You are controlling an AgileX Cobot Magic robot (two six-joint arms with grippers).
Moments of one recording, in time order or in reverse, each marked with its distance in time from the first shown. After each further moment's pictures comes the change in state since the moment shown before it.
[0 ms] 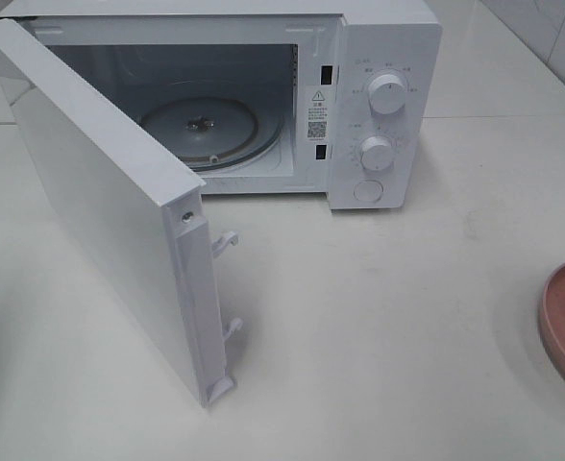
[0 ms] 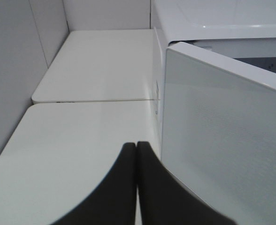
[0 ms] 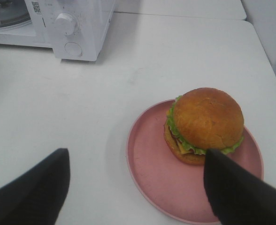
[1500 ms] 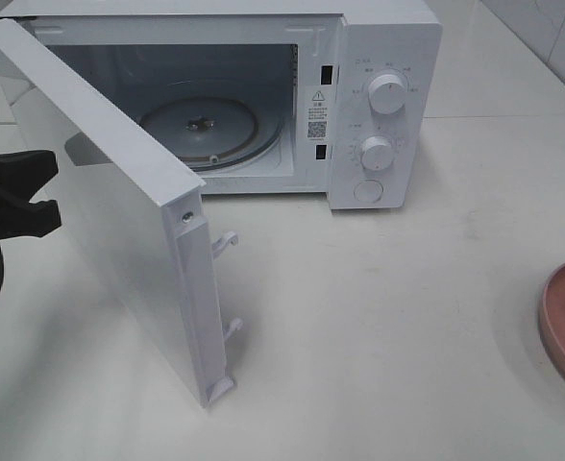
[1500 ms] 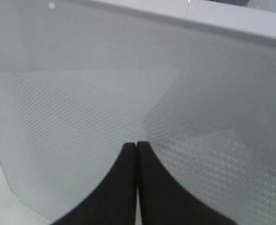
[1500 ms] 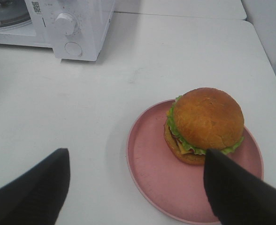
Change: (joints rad) left arm -0.285 0.876 0.012 0.469 -0.893 -0.451; right arm 0.000 0.000 0.000 0.000 0.000 0.000
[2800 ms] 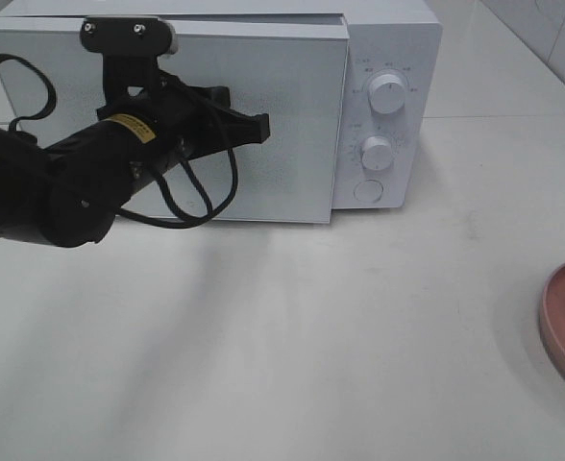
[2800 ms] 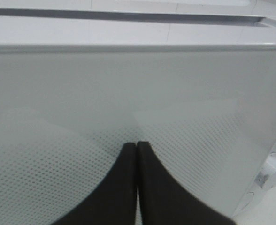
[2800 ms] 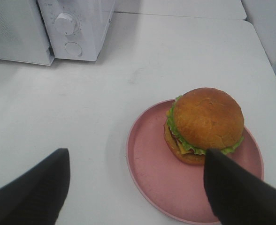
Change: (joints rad) left arm -0.401 0.446 -0.605 -0.576 0.089 0.283; right arm 0.000 0.000 0.000 0.000 0.000 0.000
